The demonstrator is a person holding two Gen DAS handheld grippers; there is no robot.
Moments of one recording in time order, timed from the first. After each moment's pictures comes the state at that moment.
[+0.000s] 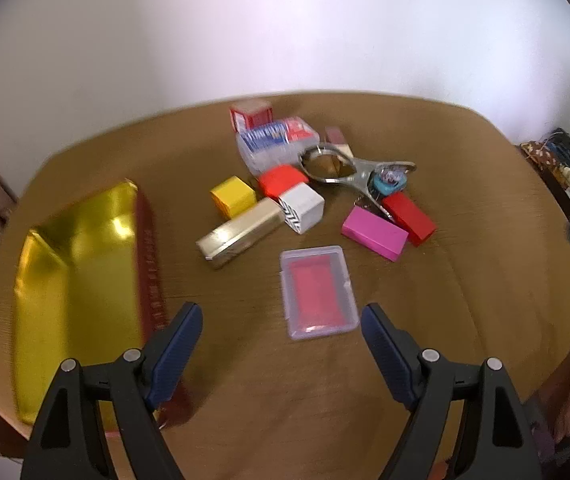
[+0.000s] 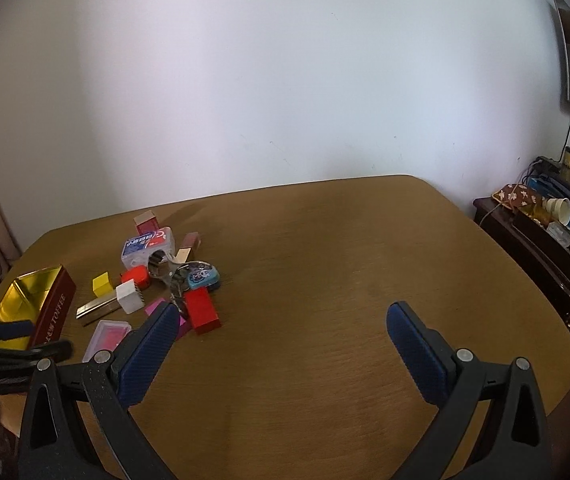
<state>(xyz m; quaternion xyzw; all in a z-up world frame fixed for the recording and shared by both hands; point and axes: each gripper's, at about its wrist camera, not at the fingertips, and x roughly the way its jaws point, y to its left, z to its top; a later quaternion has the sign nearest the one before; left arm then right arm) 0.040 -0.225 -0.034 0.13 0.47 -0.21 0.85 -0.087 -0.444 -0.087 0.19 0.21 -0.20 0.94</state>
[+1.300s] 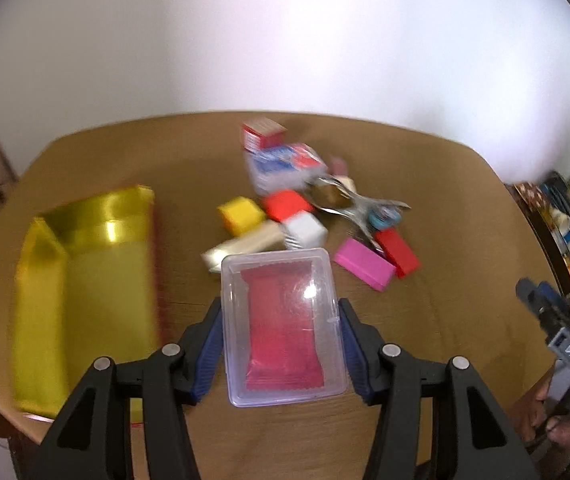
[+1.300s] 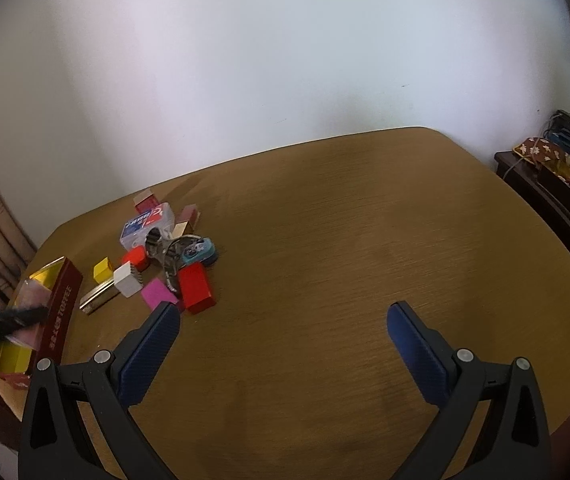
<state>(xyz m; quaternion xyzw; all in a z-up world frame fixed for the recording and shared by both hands) 0.039 -0.188 0.007 0.06 0.46 -0.20 0.86 -0.072 -0.471 -0.118 0.24 0.26 -0.15 0.92</state>
